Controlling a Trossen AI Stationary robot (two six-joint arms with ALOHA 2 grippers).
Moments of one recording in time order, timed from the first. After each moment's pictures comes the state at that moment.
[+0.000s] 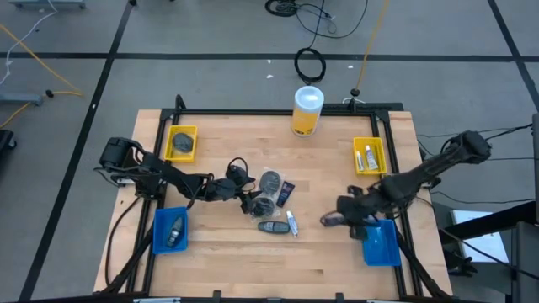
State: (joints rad) left arm -0.14 1.64 0.53 0.59 -0.40 -0.45; right arm 0.48 1.11 0.69 -0.72 -0.03 0.65
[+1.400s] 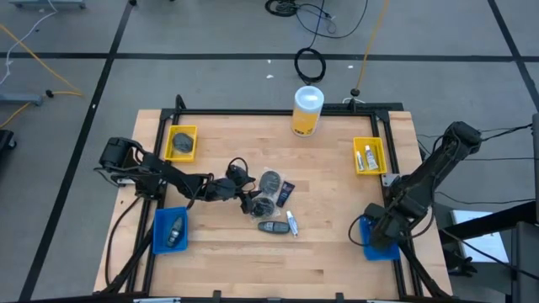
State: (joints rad) left arm -0.14 1.64 0.53 0.60 -0.40 -0.43; right arm 0.86 1.07 0.67 -1.01 -0.26 1.59
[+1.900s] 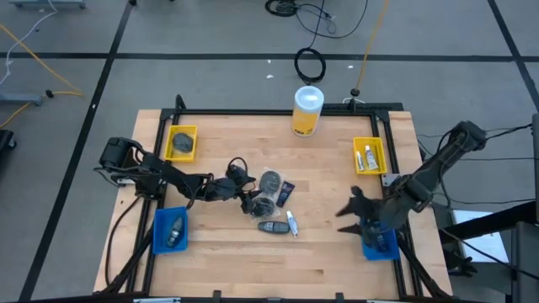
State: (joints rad) left arm -0.14 1.64 0.53 0.61 -0.40 -0.43; right arm 0.72 0.90 0.67 -0.38 0.39 0.60
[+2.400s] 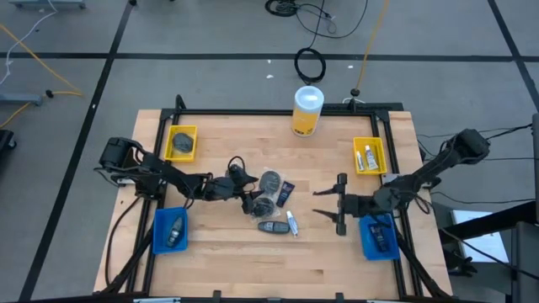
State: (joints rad) left arm -0.14 1.64 0.53 0.69 -0.37 -0.37; right arm 0.53 1.10 0.35 0.79 0.58 -0.22
